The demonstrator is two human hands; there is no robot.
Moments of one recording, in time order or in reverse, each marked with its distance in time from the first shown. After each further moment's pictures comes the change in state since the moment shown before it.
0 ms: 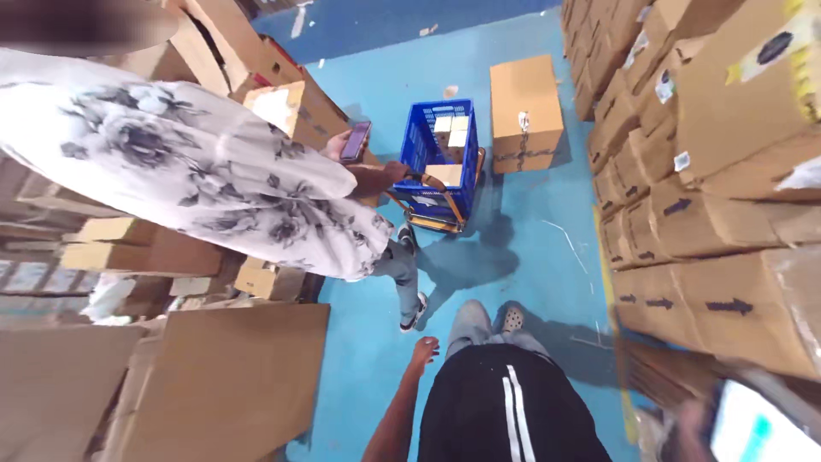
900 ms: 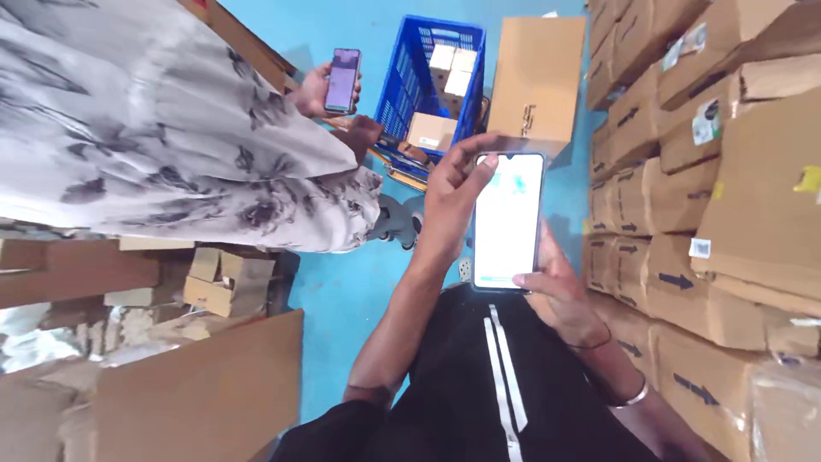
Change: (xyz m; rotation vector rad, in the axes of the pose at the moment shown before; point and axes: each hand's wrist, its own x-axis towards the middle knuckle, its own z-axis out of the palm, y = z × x) left_hand -0.117 0.723 0.077 -0.295 -0.301 1.054; right_hand 0.426 0.307 -0.042 0.476 -0.100 0.587
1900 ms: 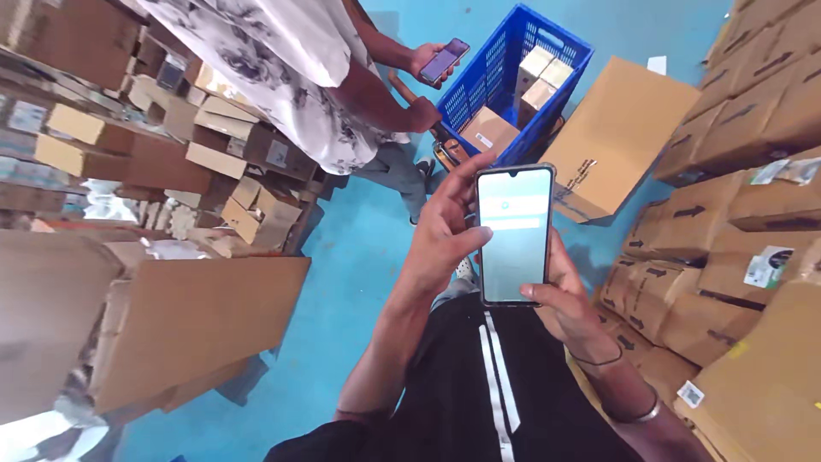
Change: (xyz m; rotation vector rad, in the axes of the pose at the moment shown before) left_hand 0.112 0.044 -0.016 -0.119 0.170 0.039; right_hand 0.183 -0.083 -0.054 -0.027 -0.327 0.185
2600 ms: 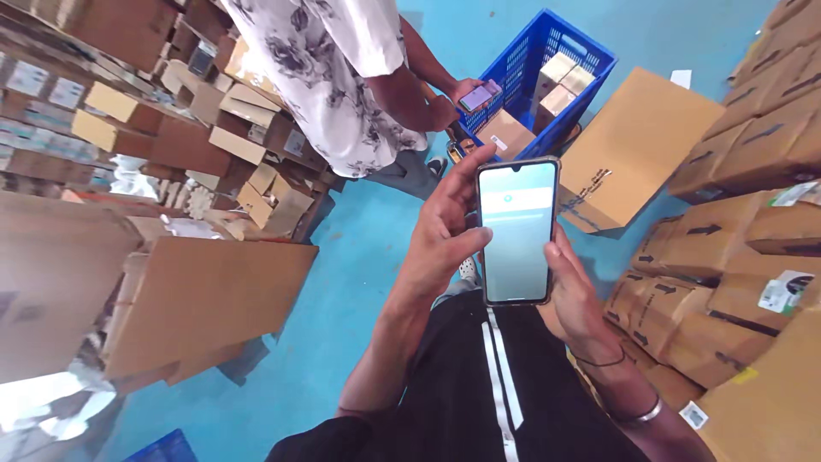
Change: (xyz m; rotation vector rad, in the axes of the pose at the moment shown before) left_hand -0.017 0.014 -0.002 0.030 0.041 0.073; right_hand 0.013 -0.006 0.017 -0.109 0.097 0.063
